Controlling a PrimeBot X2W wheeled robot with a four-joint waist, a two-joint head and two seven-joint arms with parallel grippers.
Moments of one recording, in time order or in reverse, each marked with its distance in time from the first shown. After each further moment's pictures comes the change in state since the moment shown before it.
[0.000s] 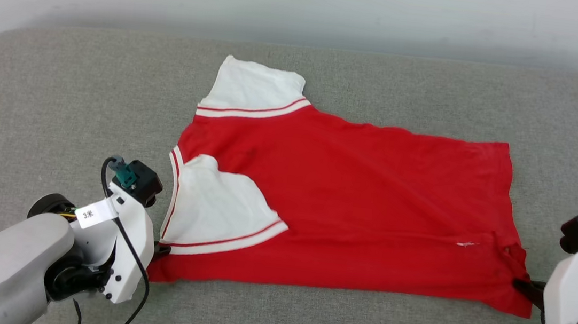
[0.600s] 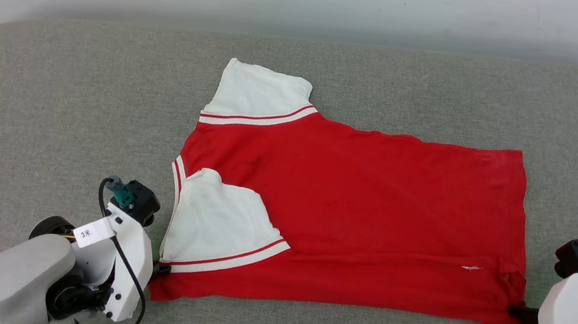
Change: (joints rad) left arm 0.057 0.011 -0.022 -0.016 -0.022 0.026 0.002; right arm 0.087 -0.002 -0.035 -0.008 0.009 0.000 0.021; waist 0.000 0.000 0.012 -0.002
